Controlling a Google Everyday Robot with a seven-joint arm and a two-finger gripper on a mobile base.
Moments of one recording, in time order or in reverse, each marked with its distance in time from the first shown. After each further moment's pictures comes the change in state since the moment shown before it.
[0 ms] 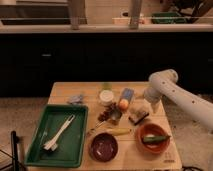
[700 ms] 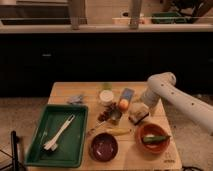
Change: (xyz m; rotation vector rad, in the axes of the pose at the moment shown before) arm -0.031 0.002 0.009 -0.001 -0.066 -0.022
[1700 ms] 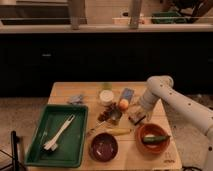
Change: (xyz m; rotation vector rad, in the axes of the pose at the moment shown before) arm -0.026 -0.001 0.024 -0.009 -0.162 0.062
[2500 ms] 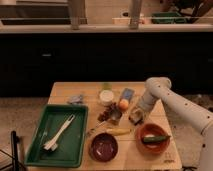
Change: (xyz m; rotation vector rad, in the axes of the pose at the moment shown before) arm 0.000 0.002 0.016 -0.025 -0.029 0.013
